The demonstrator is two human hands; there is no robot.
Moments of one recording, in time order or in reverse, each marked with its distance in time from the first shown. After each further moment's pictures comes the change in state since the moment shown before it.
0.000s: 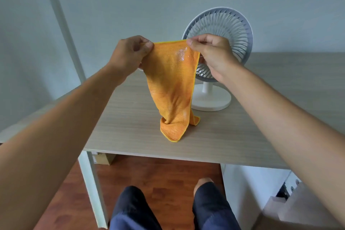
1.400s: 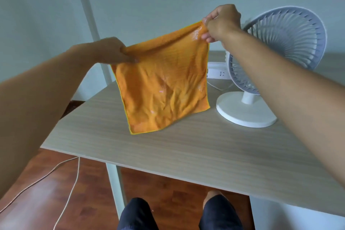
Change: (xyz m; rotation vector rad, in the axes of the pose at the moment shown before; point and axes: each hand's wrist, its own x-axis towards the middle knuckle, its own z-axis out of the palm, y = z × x) left_hand 0.072 -0.064 -0.151 1.007 -0.314 -0.313; right_hand 0.113 -0.027 0.114 -0.461 0.156 0.111
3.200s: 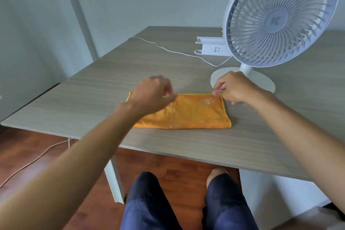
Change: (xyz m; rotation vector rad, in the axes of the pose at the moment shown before) left_hand -0.073 0.092 0.179 -0.283 0.130 0.331; right_hand -0.090 0.192 -0.024 -0.718 -0.541 -0.043
